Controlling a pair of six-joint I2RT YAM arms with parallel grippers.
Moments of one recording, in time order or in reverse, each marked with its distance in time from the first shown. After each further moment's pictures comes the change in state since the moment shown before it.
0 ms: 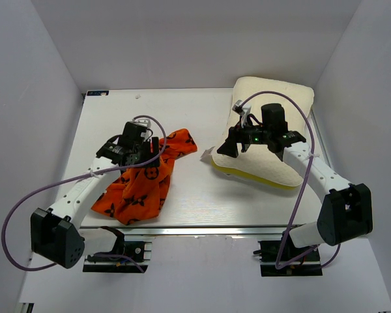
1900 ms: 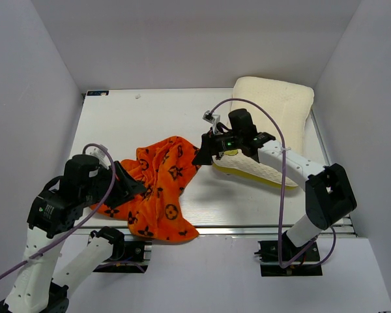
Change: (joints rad) left arm 0.000 -0.553 0.169 -0.587 0.307 -0.548; right arm 0.236 0.172 0.049 0.124 -0.016 0.269
